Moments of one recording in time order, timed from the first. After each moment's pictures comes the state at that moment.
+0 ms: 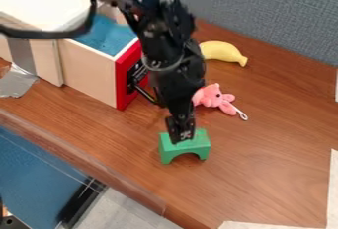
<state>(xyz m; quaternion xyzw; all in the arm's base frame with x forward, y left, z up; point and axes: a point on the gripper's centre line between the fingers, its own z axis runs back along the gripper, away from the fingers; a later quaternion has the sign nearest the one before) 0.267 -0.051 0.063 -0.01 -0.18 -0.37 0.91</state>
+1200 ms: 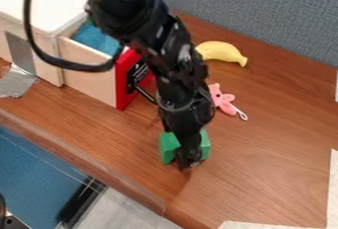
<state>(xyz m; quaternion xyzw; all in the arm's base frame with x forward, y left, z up) 0.272 -0.068 0.016 0.00 -0.16 -0.35 0.92</state>
